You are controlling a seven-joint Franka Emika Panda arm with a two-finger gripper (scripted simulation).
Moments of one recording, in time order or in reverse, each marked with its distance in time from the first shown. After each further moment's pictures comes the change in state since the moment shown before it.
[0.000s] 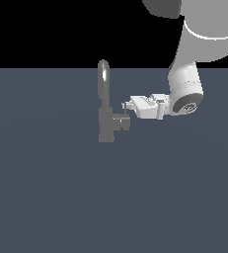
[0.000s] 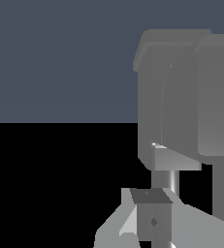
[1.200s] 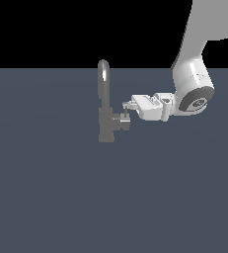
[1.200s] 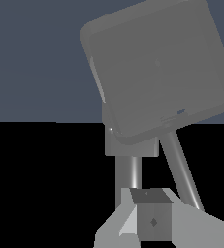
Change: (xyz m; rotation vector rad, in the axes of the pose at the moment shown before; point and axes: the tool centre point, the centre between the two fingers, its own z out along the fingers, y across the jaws) arm -0.014 0.042 0.000 0.006 0.004 -0.010
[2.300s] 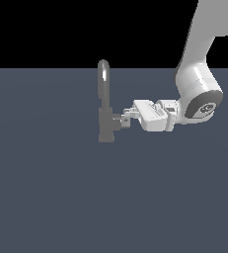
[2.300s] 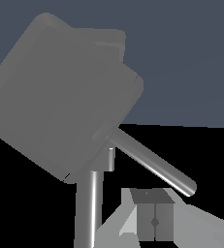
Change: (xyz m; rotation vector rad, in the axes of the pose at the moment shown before) arm 0.015 0.043 0.000 -0.005 0.001 -0.030
